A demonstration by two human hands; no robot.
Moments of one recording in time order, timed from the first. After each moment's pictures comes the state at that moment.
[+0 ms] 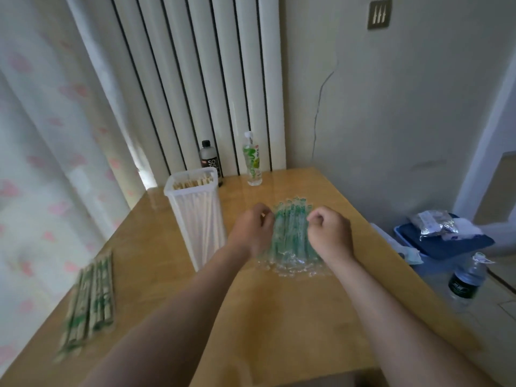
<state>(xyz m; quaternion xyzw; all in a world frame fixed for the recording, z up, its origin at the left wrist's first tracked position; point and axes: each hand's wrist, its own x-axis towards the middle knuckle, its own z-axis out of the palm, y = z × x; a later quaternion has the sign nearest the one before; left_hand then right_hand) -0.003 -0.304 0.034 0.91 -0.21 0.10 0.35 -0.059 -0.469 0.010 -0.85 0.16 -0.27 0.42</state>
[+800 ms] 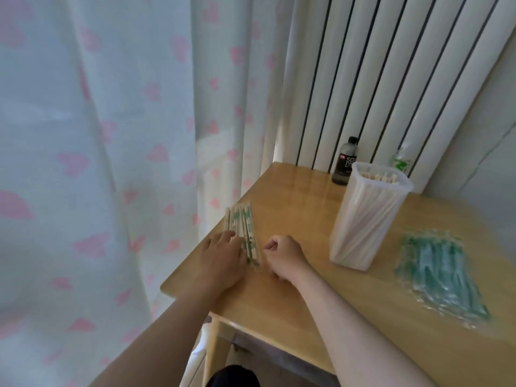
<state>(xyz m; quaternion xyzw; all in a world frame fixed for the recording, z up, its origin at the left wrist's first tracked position) -0.071 0.034 -0.060 0.98 0.06 0.13 0.15 -0.032 -0.121 -0.028 -0.92 -0.09 0.08 0.38</state>
